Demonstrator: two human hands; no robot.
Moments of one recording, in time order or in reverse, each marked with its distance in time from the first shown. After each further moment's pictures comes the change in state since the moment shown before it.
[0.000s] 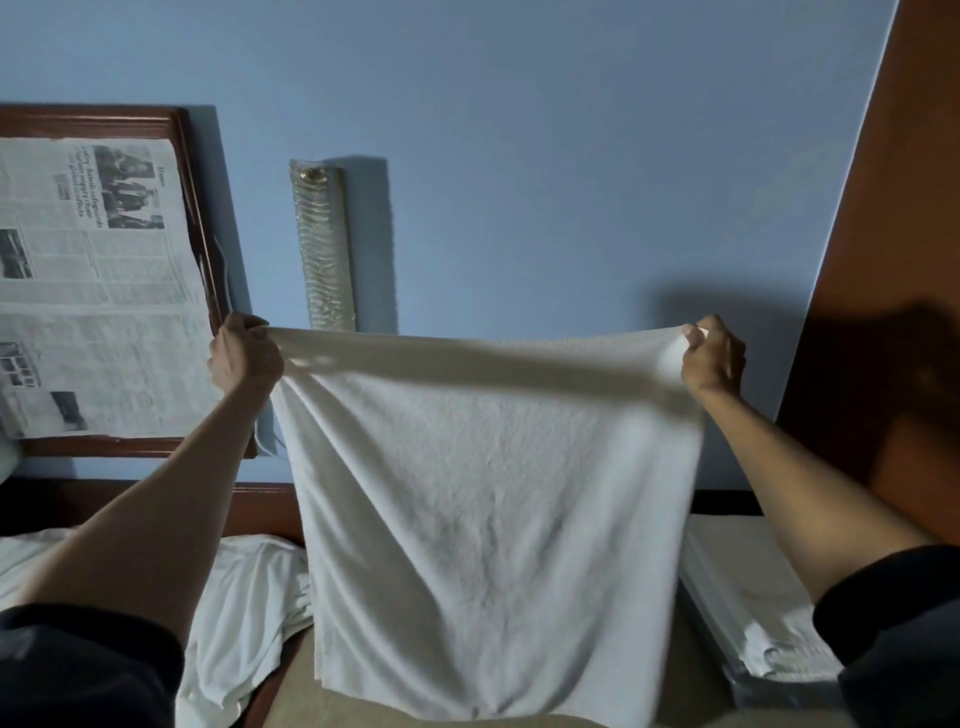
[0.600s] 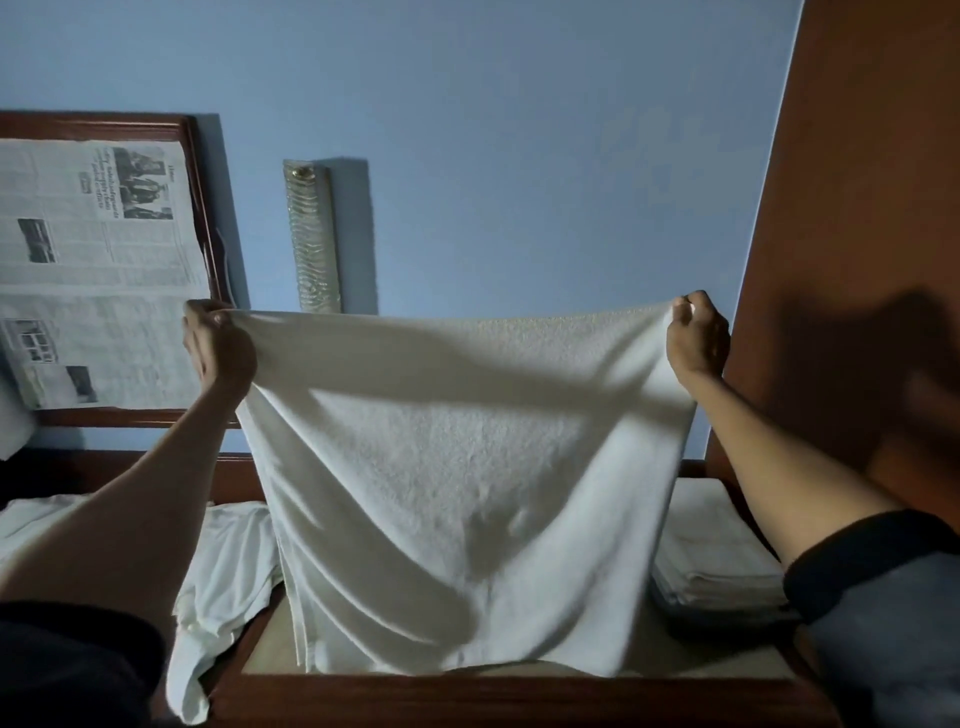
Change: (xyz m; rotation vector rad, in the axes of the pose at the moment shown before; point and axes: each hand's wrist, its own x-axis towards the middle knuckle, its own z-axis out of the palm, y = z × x) left_hand -0.118 0.001 -0.082 -0.306 0.096 0.083; right_hand -0.055 0.041 -0.116 0.120 0.085 -0.077
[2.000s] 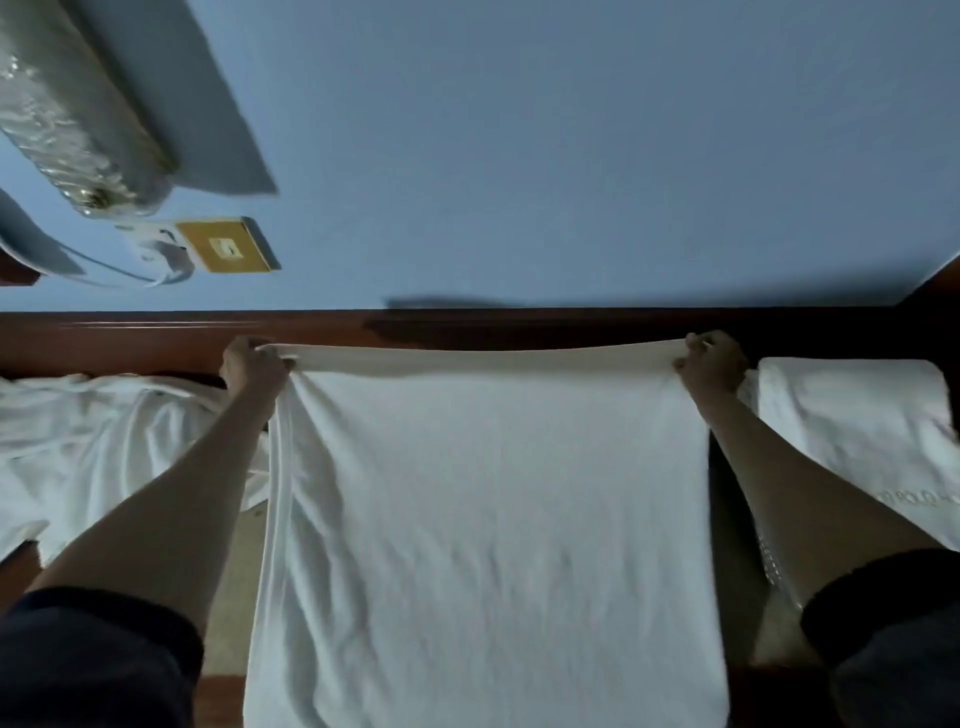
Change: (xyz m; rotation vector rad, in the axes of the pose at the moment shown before) left_hand -0.032 -0.440 0.376 0.478 -0.415 -0.628; right_hand -0.078 0.354 0.424 -0.289 -0.501 0.703
